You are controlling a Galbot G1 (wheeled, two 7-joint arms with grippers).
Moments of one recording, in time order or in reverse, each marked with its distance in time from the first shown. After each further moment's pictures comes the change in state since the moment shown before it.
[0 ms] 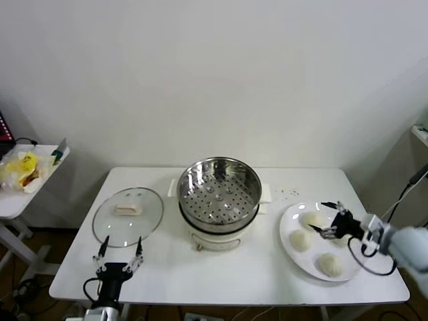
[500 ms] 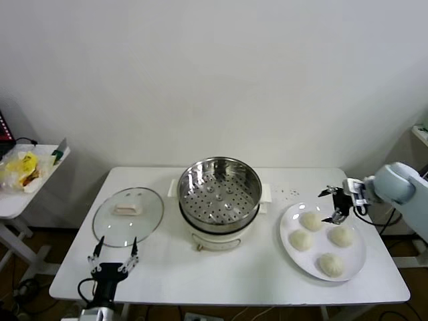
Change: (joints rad) left arm 0.012 0.014 -0.020 -0.014 0.001 0.007 -0.011; right arm 0.806 0.121 -0.881 -0.309 -0.168 0.051 -0.283
